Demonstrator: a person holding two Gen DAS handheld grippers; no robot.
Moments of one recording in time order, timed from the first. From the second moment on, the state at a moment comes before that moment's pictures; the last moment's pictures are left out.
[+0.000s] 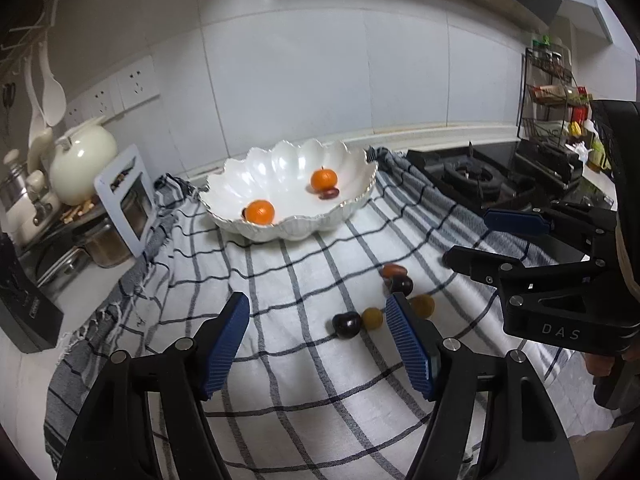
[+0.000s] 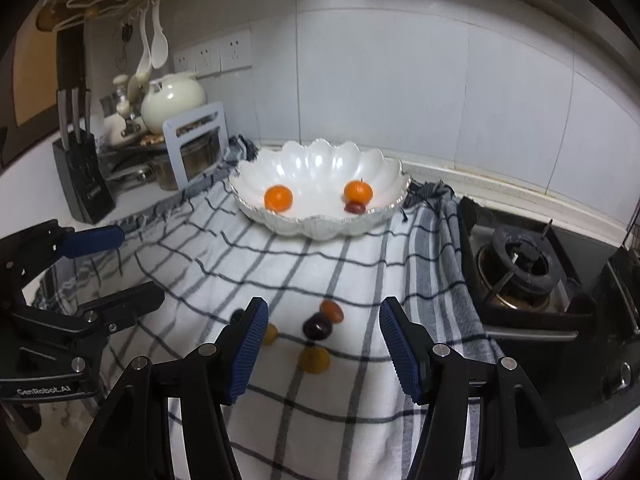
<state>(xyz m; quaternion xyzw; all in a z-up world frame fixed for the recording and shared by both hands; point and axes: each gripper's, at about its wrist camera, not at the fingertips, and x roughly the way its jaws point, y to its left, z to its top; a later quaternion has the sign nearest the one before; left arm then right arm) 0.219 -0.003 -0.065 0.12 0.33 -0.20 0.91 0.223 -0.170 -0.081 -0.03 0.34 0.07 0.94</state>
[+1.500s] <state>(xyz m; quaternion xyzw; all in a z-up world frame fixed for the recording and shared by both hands) 0.282 -0.021 -0.162 0.08 0.41 -0.28 0.86 0.249 -0.165 -0.164 0.00 0.40 0.06 0.91</state>
